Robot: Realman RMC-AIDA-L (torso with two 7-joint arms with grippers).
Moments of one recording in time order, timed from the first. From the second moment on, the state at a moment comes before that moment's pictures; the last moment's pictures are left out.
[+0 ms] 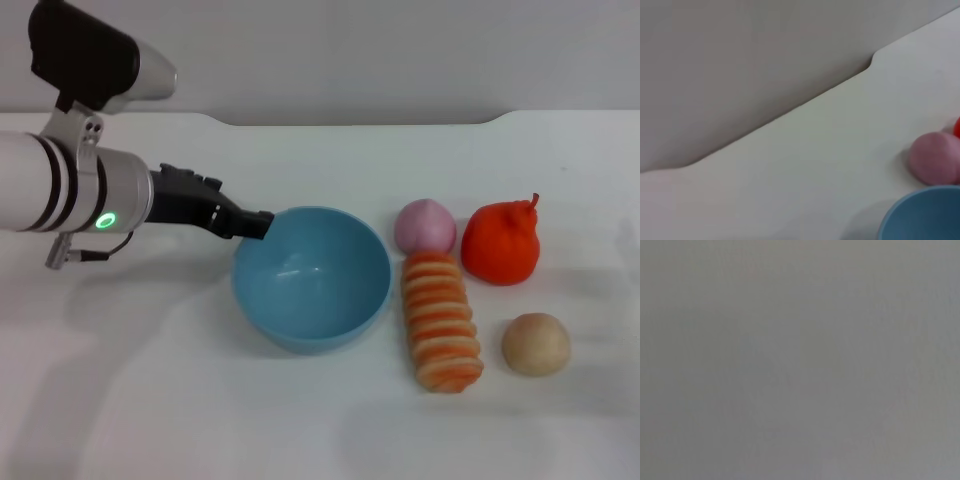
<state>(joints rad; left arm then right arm) -0.39 -2.06 1.56 1.39 2.42 1.03 -2.57 0.37 2.08 -0.52 0.13 -0.83 -1.37 0.37</state>
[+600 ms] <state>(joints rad) -0.48 -2.06 1.60 1.16 2.41 0.98 -2.57 0.38 2.08 -0.52 0.13 -0.83 -1.36 0.37</state>
